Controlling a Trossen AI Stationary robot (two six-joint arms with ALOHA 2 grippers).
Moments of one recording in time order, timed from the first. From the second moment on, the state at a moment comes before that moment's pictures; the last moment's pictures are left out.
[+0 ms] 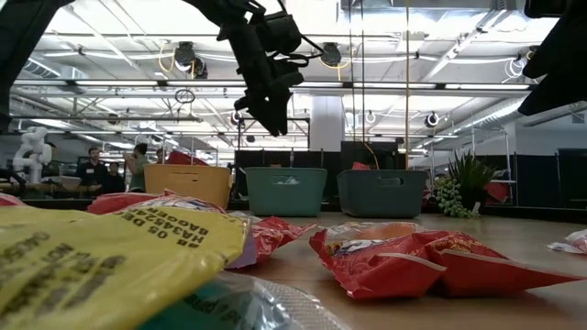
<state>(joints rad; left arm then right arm) 0.44 1.86 1.66 -0.86 -0.08 -0.14 0.84 1.23 0.72 -0.54 0.73 1.38</state>
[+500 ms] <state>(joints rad) 0.31 1.83 1.66 -0.93 -0.08 -0.12 0.84 1.23 0.72 -0.53 0.73 1.38</state>
